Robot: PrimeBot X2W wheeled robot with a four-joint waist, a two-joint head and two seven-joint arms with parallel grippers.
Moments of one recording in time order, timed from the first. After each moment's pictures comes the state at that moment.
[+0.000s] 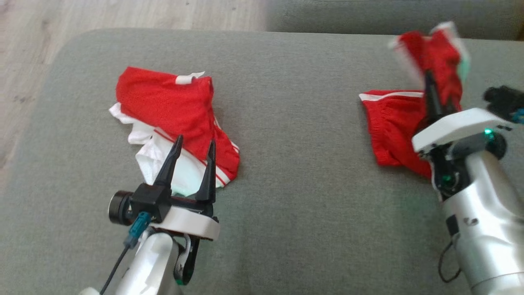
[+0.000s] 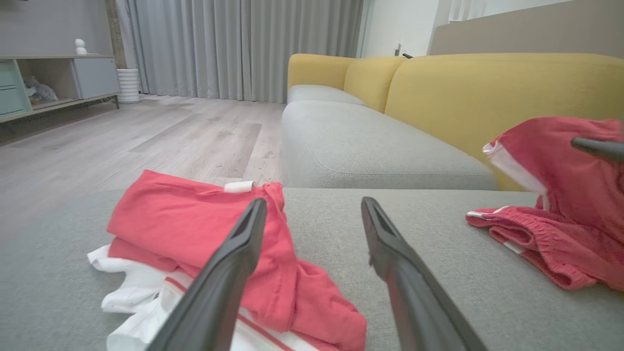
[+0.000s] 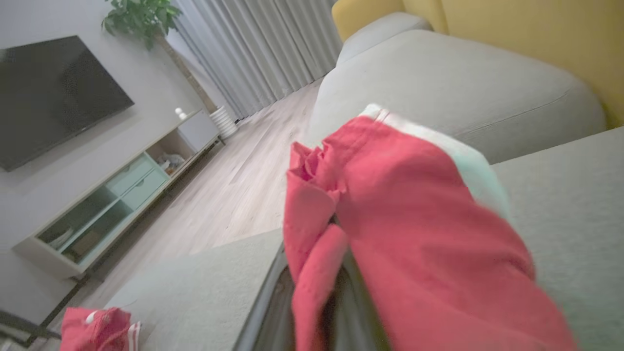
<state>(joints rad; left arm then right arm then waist) -0.28 0.04 -0.33 0.38 -0.24 0.00 -0.26 -0.57 -0.17 0.12 0.66 0.63 0.13 -0.06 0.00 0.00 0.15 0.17</state>
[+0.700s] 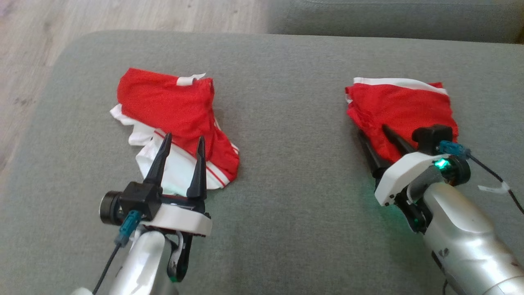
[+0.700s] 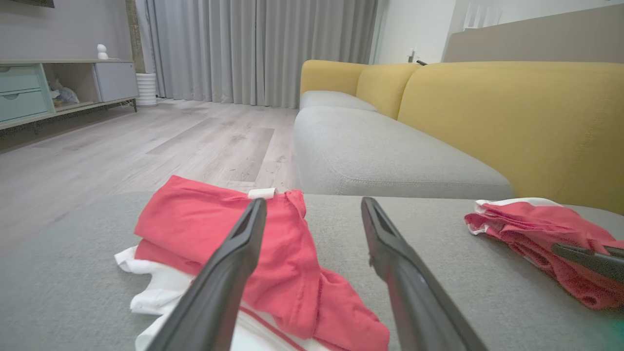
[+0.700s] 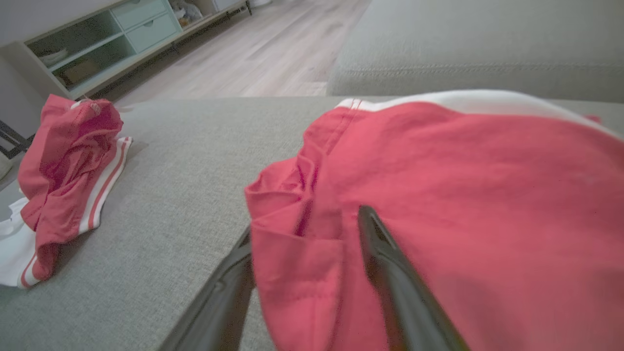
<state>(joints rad) -0.28 0.04 -0.28 0.38 -0.24 0.00 -0.26 -0.58 -0.23 0.58 0.86 0.60 0.13 -0.14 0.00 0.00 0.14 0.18</state>
